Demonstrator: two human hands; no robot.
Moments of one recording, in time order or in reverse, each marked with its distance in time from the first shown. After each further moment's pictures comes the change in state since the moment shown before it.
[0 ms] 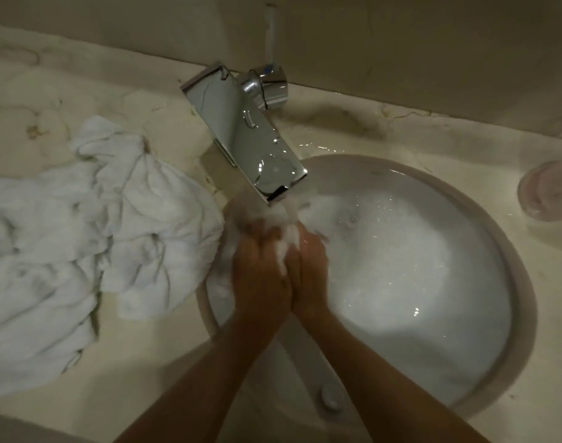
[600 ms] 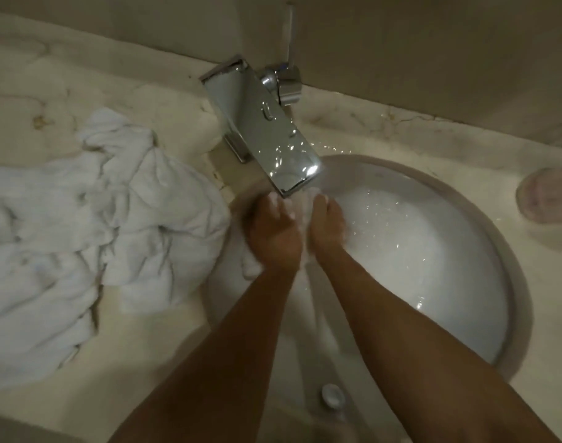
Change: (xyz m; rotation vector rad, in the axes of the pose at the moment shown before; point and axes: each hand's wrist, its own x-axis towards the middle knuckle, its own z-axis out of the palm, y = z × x) left_hand 0.055 0.009 0.011 -0.927 0.181 -0.456; right_hand 0.084 -0.008 -0.011 -0.036 -0.013 0.565
